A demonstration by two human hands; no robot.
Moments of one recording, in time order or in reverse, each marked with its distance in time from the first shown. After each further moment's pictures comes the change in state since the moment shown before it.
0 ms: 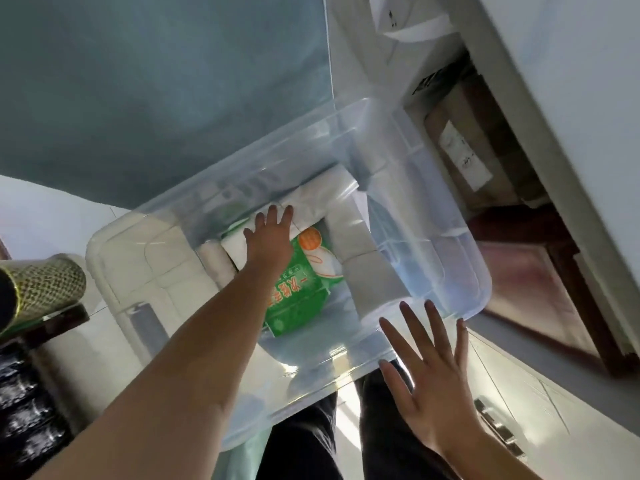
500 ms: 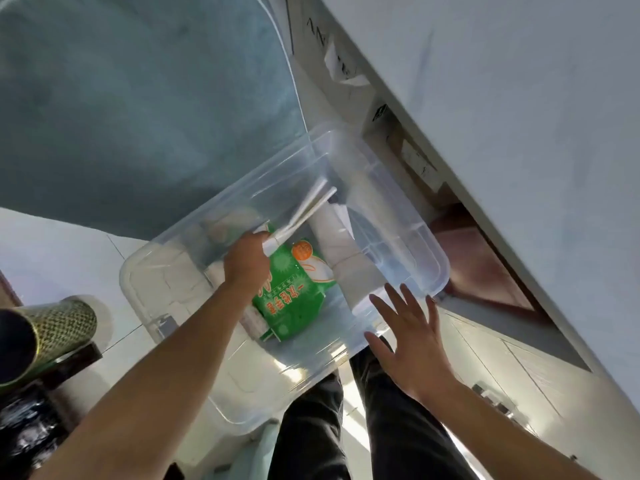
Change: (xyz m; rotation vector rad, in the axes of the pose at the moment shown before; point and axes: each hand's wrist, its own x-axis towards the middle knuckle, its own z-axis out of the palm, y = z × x) left_hand -0.062 -0.022 -0.063 -0.384 0.220 0.029; right_hand 0.008 -0.025 -0.035 0.173 -0.051 0.203
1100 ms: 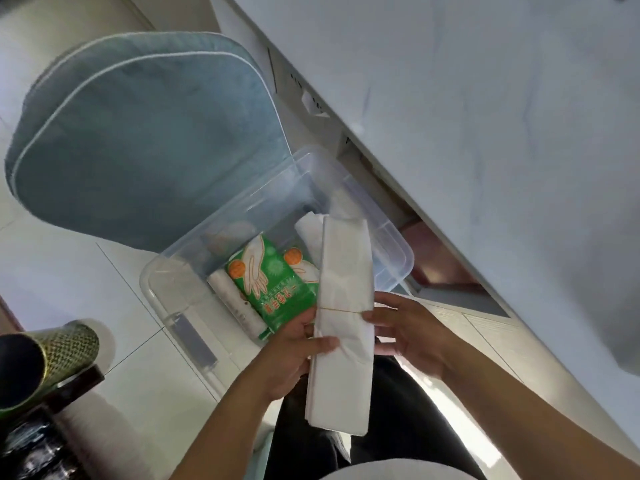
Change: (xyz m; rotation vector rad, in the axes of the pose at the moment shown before) left_hand -0.201 0.074 -0.051 -1.334 -0.814 -0.220; right_hand -0.032 -0.028 -0.086 1.485 -0.447 0.503
